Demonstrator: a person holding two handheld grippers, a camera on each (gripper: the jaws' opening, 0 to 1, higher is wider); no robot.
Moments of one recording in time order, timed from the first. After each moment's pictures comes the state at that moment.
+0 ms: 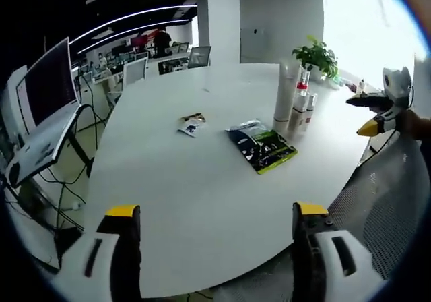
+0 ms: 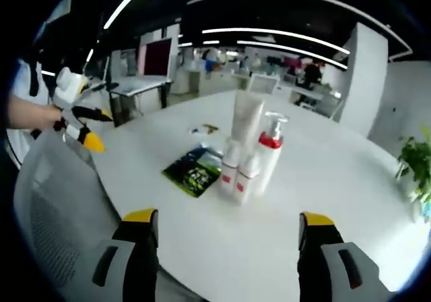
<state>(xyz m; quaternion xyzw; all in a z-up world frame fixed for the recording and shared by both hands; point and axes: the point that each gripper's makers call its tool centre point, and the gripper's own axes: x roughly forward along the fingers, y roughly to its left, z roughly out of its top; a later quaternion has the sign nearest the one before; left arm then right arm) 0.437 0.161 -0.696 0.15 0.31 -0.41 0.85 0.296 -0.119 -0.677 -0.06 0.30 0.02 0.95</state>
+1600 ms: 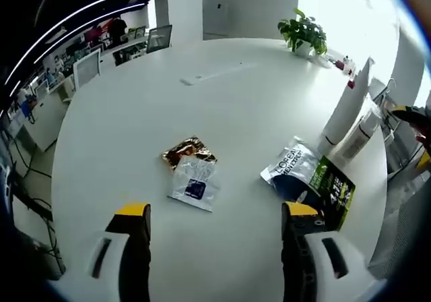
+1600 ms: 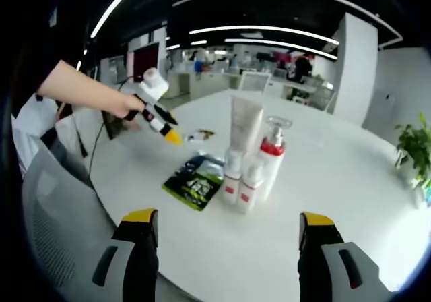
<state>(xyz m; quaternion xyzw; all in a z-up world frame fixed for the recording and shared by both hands) 0.619 0.023 -0.756 0.21 0.35 -0.50 0.76 0.317 -0.111 -0.669 -0.01 0.30 -0.01 0.96</state>
